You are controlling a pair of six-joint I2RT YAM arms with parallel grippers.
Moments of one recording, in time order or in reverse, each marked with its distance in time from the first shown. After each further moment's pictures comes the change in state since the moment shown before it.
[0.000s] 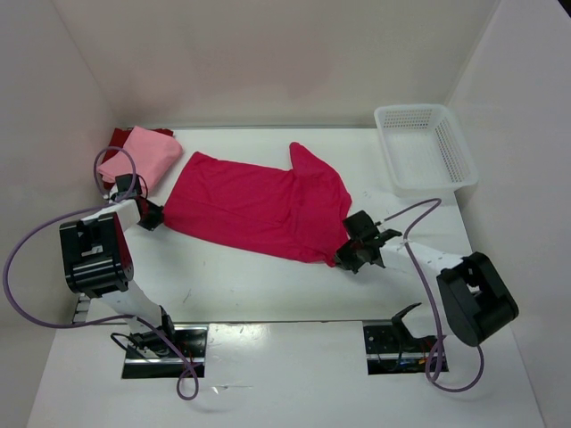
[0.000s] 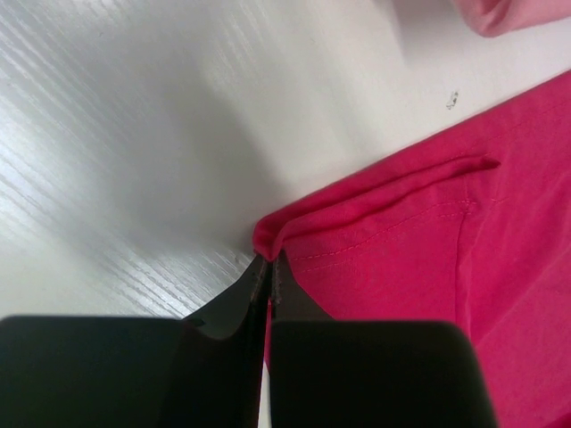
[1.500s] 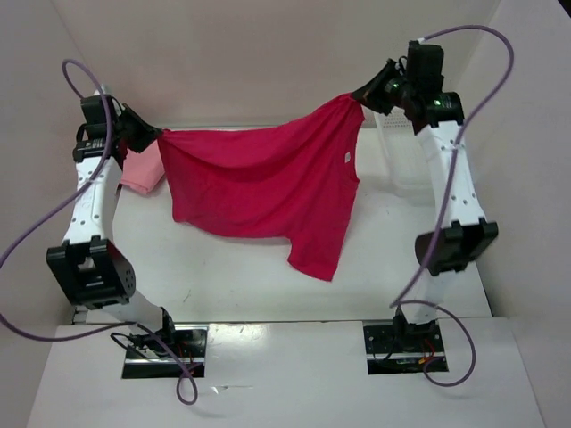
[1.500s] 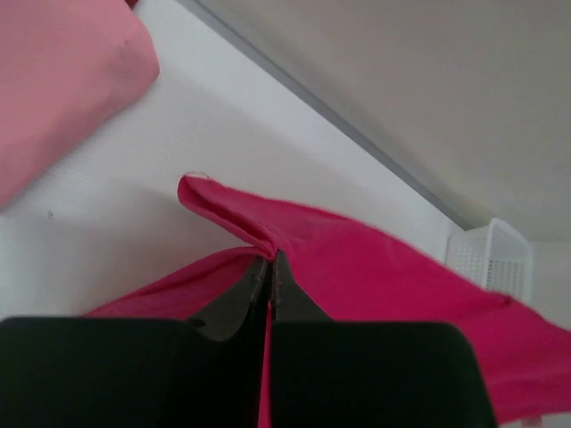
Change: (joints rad) left arm -0.090 -0.150 0.673 -0.279 0.280 0.128; right arm -0.381 0.403 1.582 -0.391 -0.327 -0.605
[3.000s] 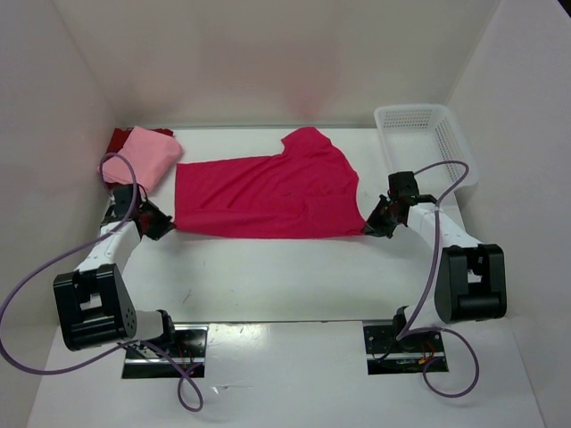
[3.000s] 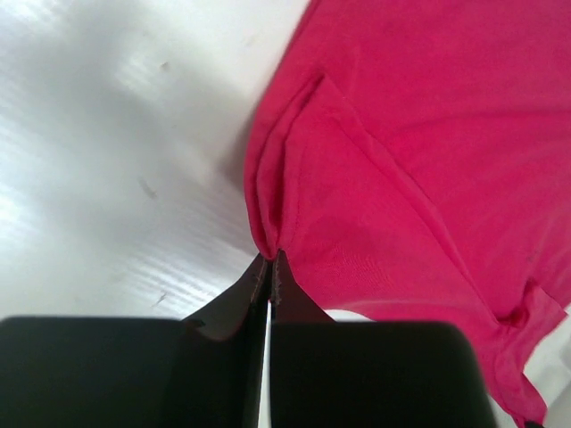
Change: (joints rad) left arm 0.041 -0.214 -0.832 0.172 -0.072 -0.025; right arm -0.069 -0.280 -1.270 0.242 0.082 -0.080
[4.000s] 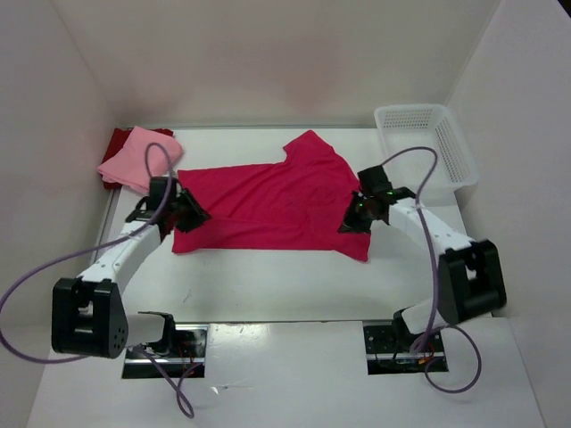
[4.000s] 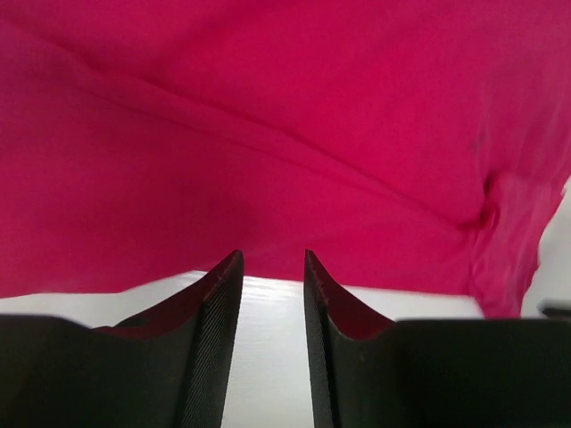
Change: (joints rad) left arm -0.281 -0.074 0.043 -0.044 -0.030 0.017; right arm 0.225 -0.034 0.090 -0.080 0.015 0.038
